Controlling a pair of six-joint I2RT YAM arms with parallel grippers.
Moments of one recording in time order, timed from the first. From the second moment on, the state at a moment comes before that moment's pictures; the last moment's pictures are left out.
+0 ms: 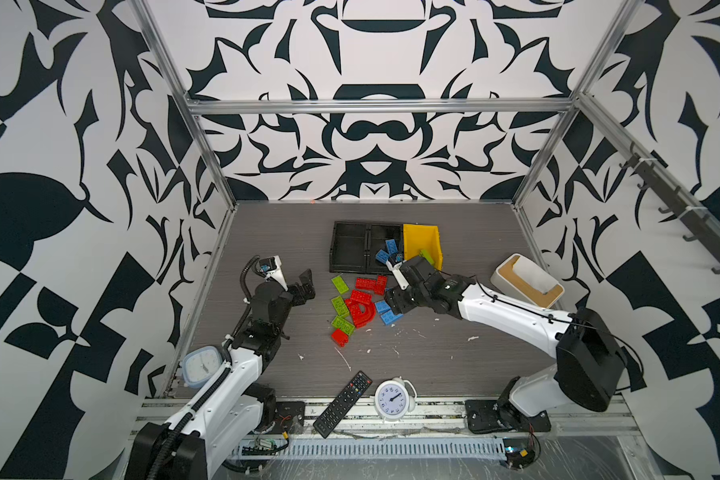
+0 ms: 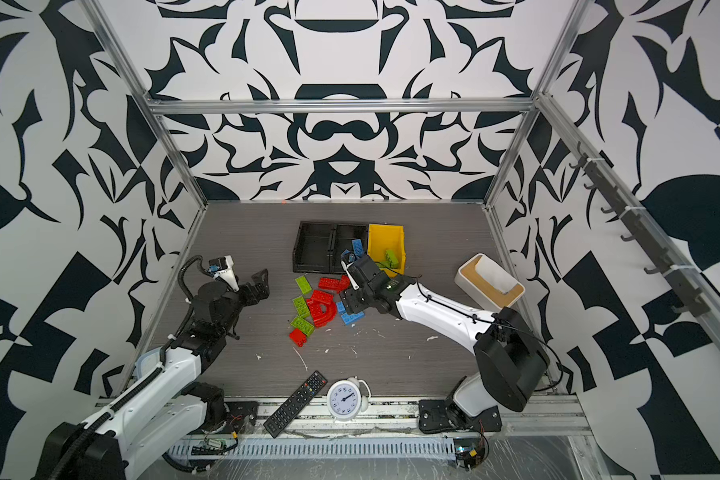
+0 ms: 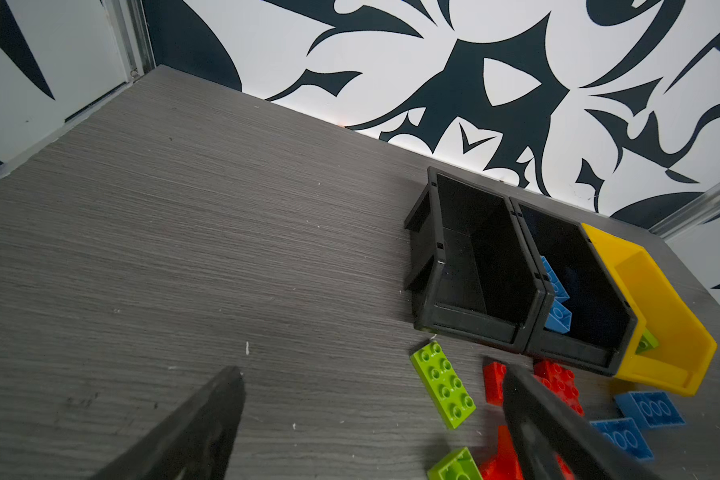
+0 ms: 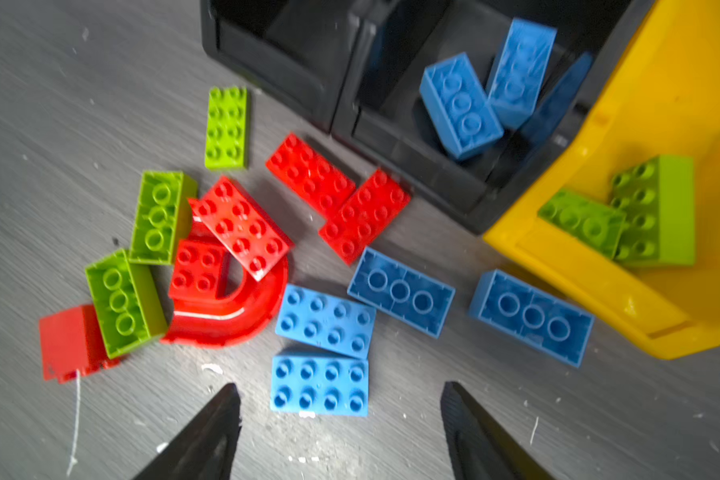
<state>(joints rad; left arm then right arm) -0.28 0.89 0.35 0.23 -0.12 -0.40 0.77 1.49 0.98 -0.42 0.04 0.22</state>
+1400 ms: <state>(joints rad) -0.28 0.92 0.35 0.23 -0.12 -0.40 0.84 1.73 0.95 -0.37 0.05 0.21</state>
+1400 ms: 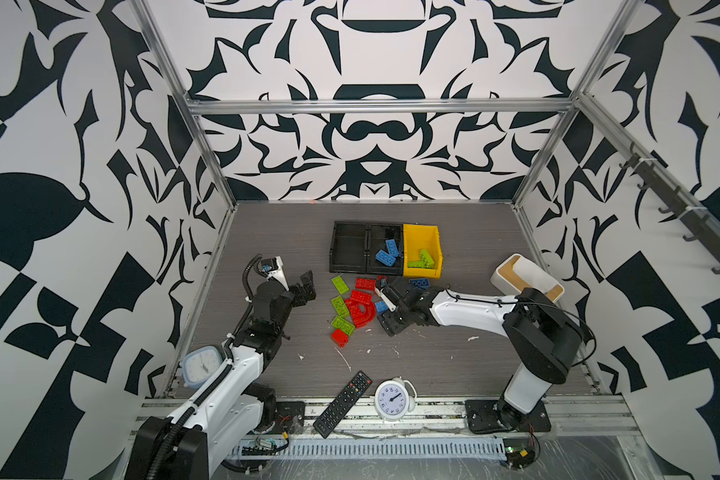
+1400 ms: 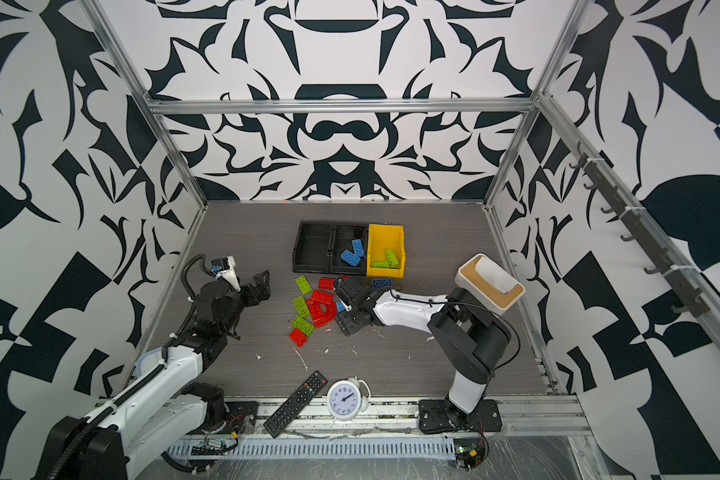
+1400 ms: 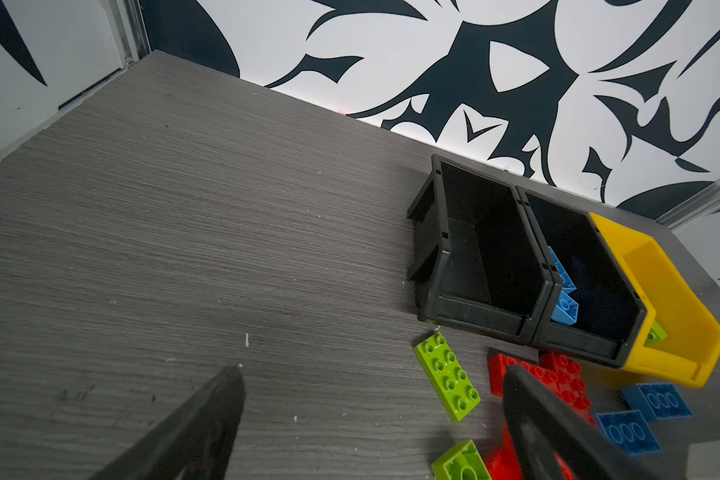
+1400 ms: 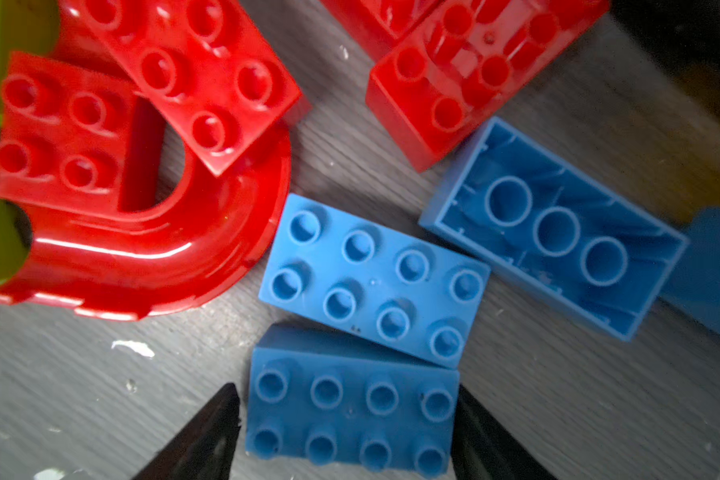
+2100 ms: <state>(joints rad) -0.28 0.96 0.35 0.23 -0.12 -0.40 0.84 1.58 0.86 -0.34 0.05 0.25</state>
